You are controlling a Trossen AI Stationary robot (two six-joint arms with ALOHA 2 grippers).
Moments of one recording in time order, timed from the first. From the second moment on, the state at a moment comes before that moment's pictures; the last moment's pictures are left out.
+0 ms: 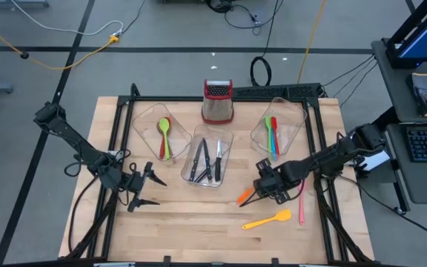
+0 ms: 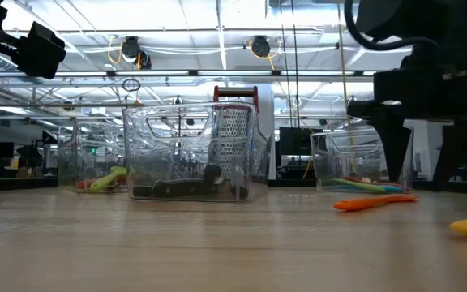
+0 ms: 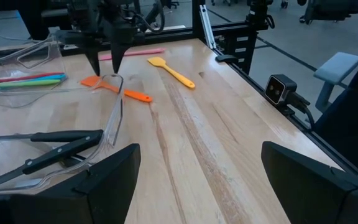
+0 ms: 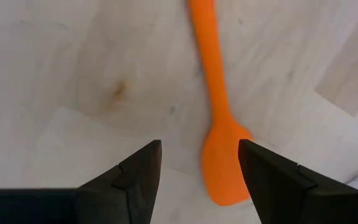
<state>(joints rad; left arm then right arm) -0.70 0.70 0.24 0.15 -0.37 -0.11 0.34 1.53 0.82 -0.72 0.18 -0.18</state>
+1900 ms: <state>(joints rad) -0.70 0.70 0.24 0.16 -0.38 -0.11 0.22 1.78 0.82 -0.76 0.00 -0.48</state>
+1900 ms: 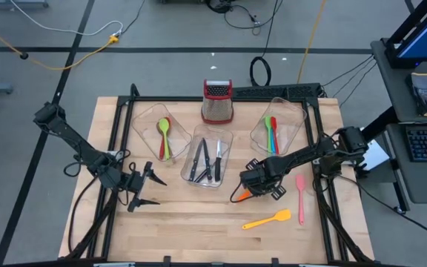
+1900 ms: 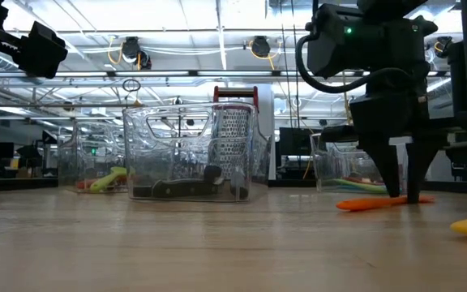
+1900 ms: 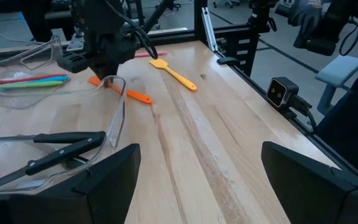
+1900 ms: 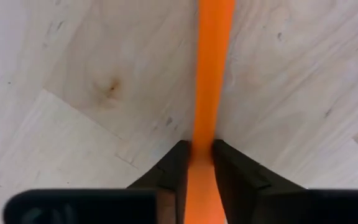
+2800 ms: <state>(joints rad) -0.70 0.70 0.24 0.19 -0.38 -0.11 0.37 1.80 1.07 -0.61 0.14 -0.40</state>
